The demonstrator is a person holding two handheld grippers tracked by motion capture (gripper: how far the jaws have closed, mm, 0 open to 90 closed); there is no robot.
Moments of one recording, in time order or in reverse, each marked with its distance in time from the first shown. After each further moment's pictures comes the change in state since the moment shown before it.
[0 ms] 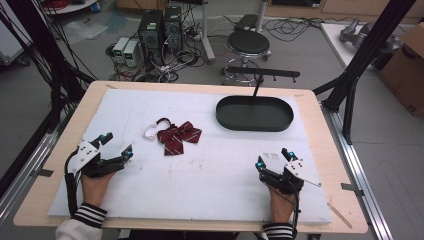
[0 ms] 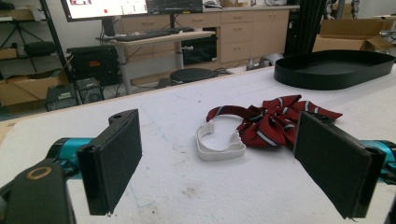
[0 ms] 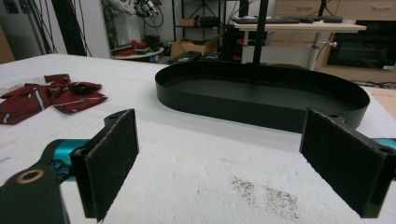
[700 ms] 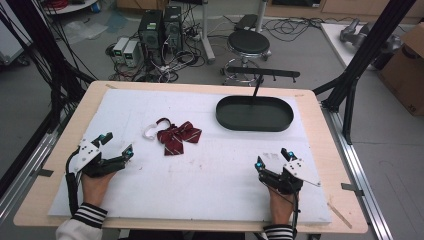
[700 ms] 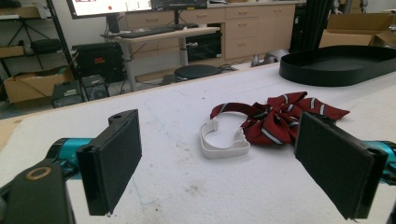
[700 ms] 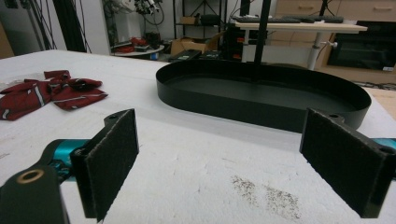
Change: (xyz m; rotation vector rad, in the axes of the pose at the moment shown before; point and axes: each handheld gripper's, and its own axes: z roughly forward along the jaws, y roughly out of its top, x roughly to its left) left arm -0.001 0.001 0.002 0.024 0.020 0.010; right arm 0.001 0.000 0.001 0.004 0.001 -0.022
